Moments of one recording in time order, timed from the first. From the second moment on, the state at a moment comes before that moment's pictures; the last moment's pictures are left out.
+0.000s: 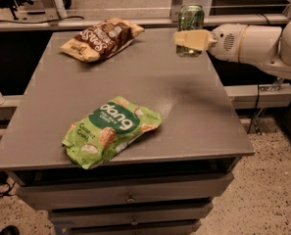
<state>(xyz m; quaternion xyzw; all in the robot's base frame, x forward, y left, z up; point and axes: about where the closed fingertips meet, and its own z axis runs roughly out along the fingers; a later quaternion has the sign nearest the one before) 0.653 -0.118 0.958 -0.20 0.74 0.41 0.49</state>
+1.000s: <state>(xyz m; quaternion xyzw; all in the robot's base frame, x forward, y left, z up) 0.649 -0.094 0.952 -0.30 0.68 0.42 0.53</state>
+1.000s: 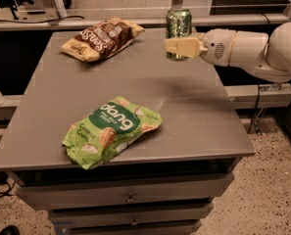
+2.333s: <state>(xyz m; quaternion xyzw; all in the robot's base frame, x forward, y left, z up) 0.640 -0.125 0.908 -0.49 0.58 0.39 0.52</state>
